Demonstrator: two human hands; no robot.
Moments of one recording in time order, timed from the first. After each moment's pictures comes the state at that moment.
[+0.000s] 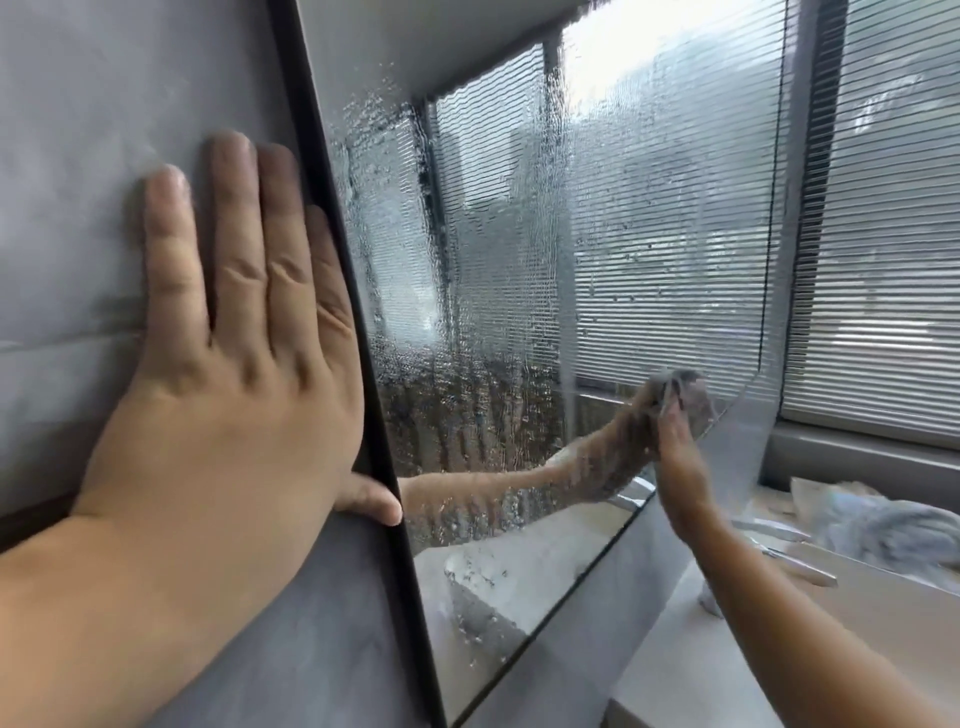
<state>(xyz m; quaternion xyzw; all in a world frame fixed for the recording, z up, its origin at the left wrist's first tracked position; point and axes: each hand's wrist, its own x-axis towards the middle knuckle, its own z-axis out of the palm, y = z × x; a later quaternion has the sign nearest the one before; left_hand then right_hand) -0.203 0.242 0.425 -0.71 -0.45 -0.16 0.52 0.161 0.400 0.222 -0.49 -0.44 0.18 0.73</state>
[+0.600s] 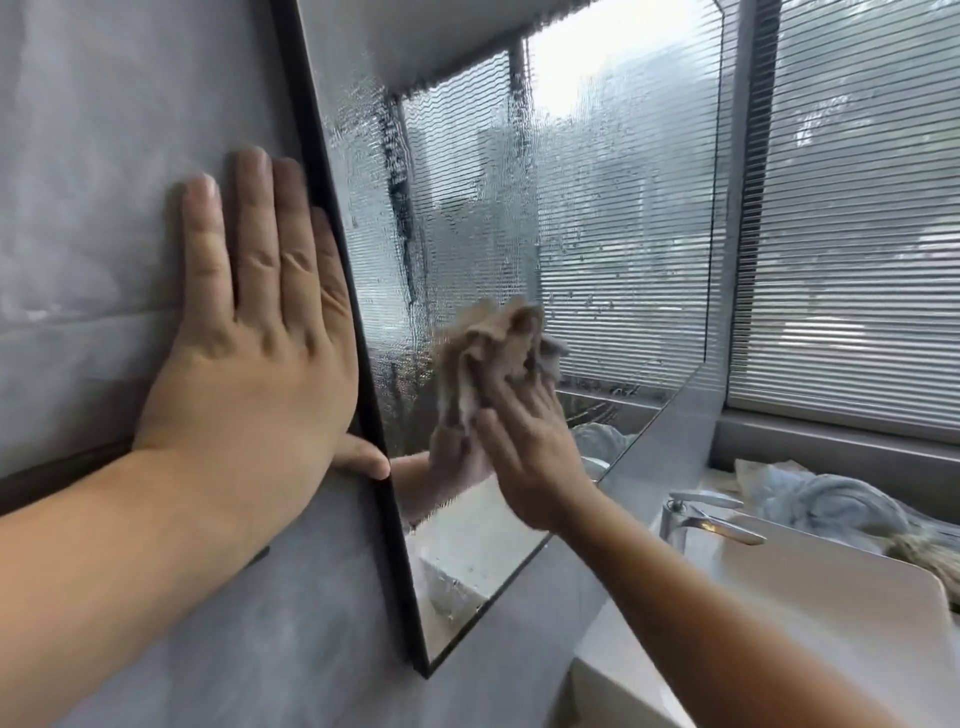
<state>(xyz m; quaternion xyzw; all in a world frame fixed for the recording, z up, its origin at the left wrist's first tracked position) -0.189 0.230 0.437 -0.67 -0.51 -0.15 0.52 0.027 0.320 0.295 -0.41 -0.72 -0.20 0.53</state>
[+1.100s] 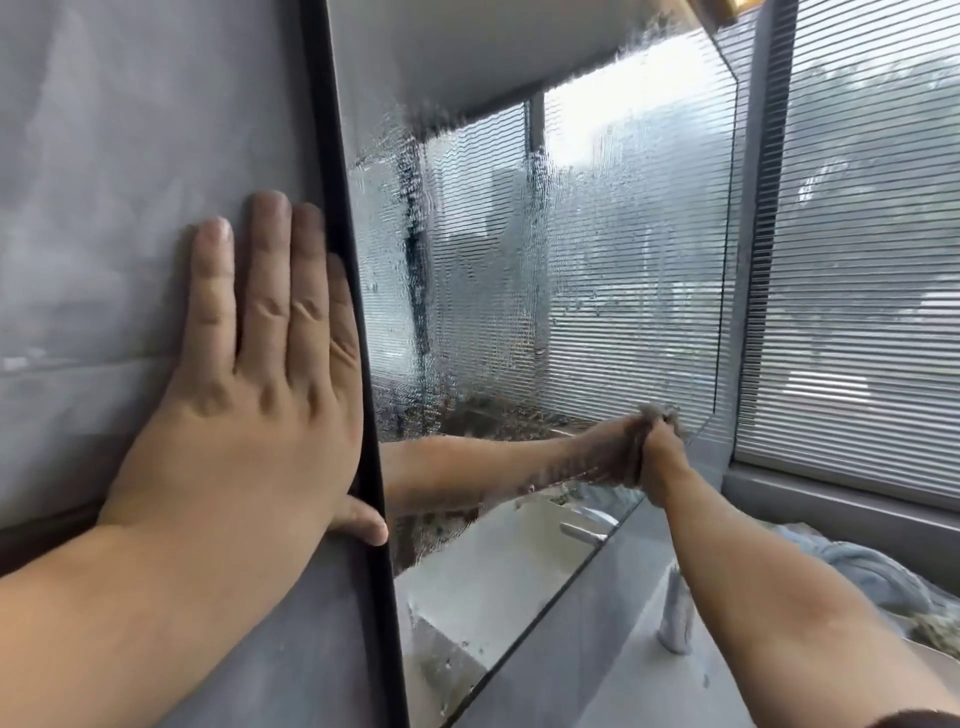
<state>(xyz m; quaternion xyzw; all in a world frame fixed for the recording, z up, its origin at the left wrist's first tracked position) -0.194 0.243 0.435 -0.69 -0.50 -0.18 0.49 0.262 0.503 0.247 -0.53 -0.18 0.33 0.76</state>
